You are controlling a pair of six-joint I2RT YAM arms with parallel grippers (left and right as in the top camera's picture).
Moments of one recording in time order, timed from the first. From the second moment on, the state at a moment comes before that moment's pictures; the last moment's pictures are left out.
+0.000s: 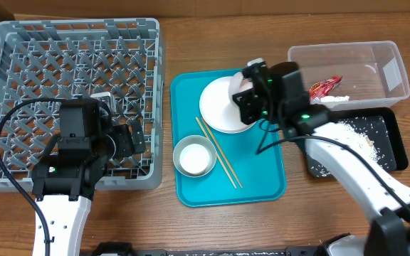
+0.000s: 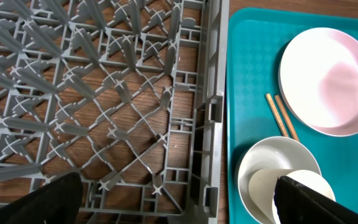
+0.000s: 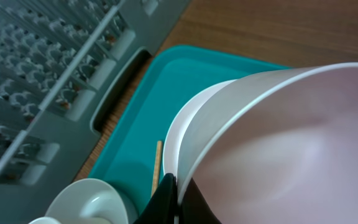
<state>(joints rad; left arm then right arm) -0.02 1.07 1.07 -0.94 0.04 -0.19 0.42 1.58 1.10 -0.27 -0.31 0.12</state>
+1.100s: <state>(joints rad) -0.02 1.07 1.07 -0.94 0.04 -0.19 0.47 1.61 1.34 -0.81 -0.46 0.14</state>
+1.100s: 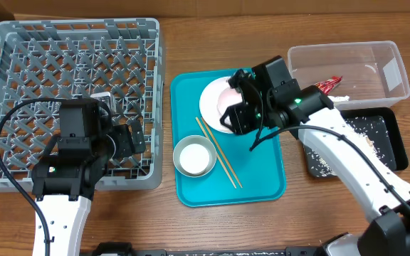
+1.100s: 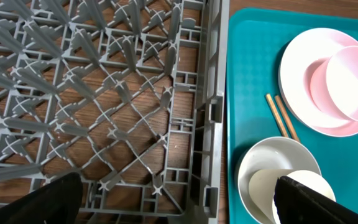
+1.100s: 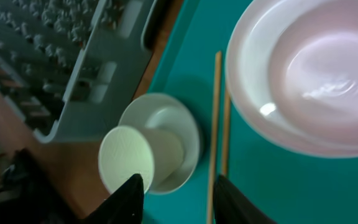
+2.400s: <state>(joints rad) -0.02 1.07 1.07 -0.94 0.04 -0.19 0.67 1.82 1.35 -0.90 -0.30 0.43</state>
